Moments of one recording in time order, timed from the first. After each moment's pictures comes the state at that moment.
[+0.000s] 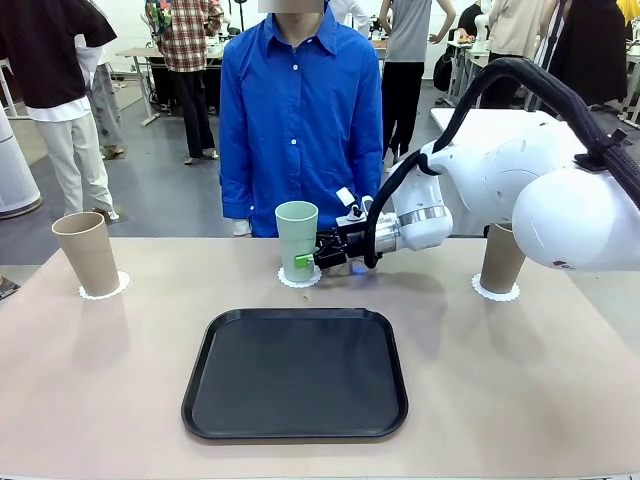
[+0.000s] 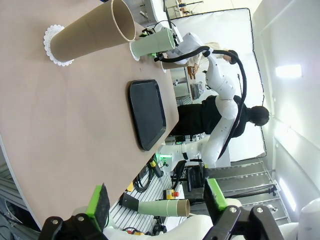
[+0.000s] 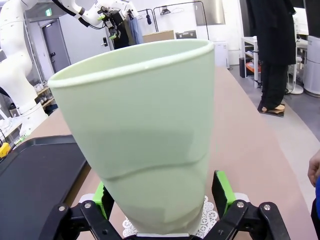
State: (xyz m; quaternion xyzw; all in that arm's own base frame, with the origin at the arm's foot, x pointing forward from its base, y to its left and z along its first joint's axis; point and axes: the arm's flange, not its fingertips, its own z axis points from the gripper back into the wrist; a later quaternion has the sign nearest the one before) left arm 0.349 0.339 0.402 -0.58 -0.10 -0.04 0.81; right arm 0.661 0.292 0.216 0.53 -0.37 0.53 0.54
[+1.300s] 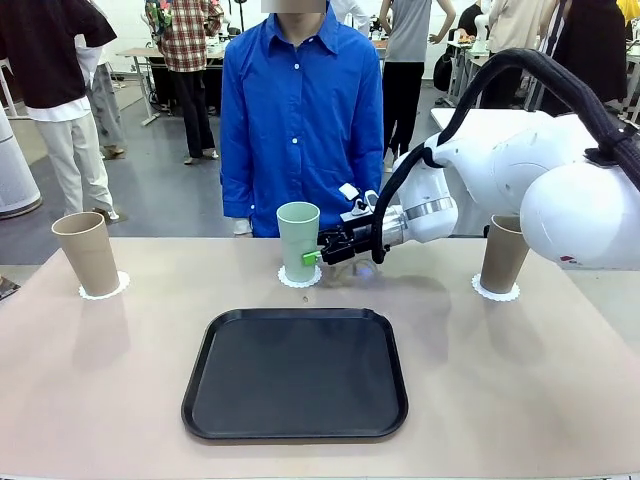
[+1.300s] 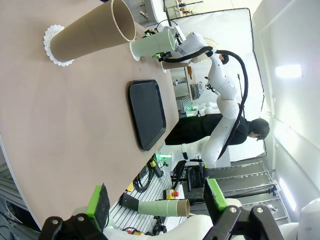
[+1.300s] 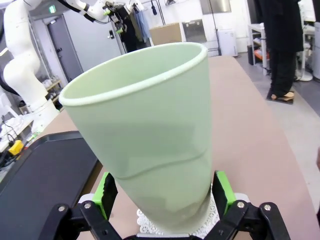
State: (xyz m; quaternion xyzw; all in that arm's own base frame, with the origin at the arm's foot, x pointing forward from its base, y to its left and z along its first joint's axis) left arm 0.349 0.339 0.402 -0.58 -0.10 -0.04 0.81; right arm 0.664 0.278 0.233 0.53 -0.33 0.54 0.56
